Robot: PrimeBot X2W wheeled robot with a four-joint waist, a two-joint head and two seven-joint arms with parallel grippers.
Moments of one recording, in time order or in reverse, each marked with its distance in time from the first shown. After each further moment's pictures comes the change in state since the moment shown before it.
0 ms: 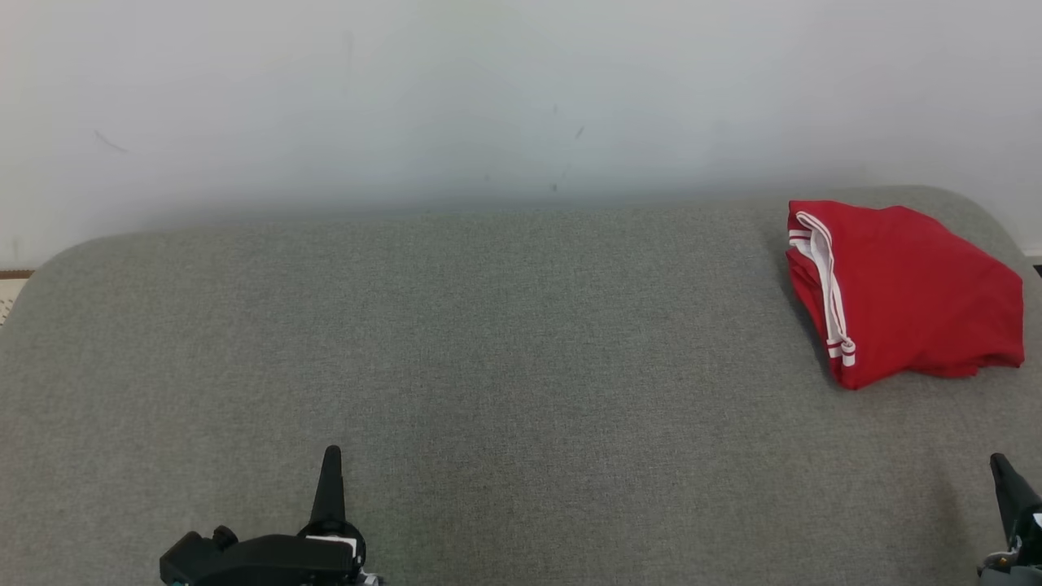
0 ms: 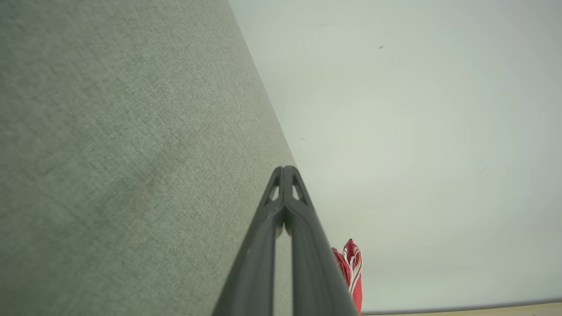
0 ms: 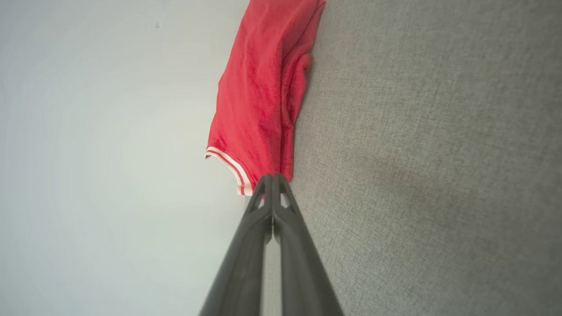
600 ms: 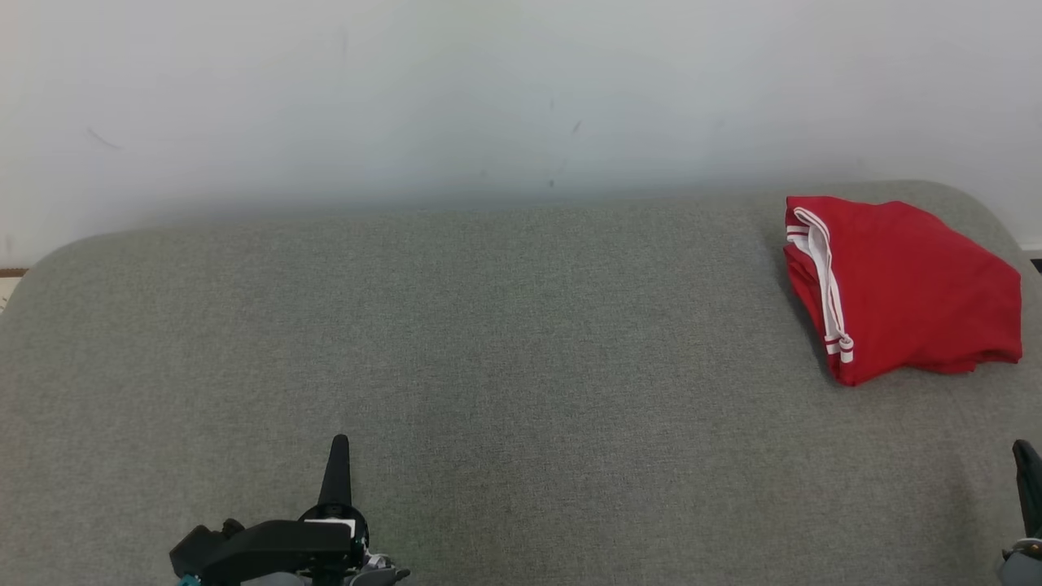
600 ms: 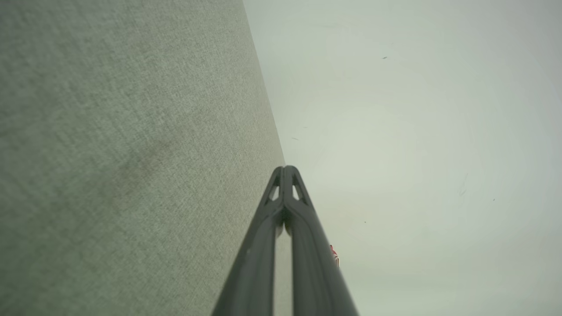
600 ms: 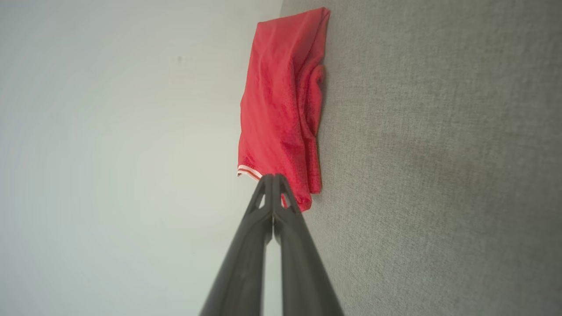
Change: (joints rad) left arm -0.055 -0.006 -0.042 0.045 -0.173 -0.025 0.000; right arm -0.043 -0.015 -0.078 0.040 0.157 0.000 0.069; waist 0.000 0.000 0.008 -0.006
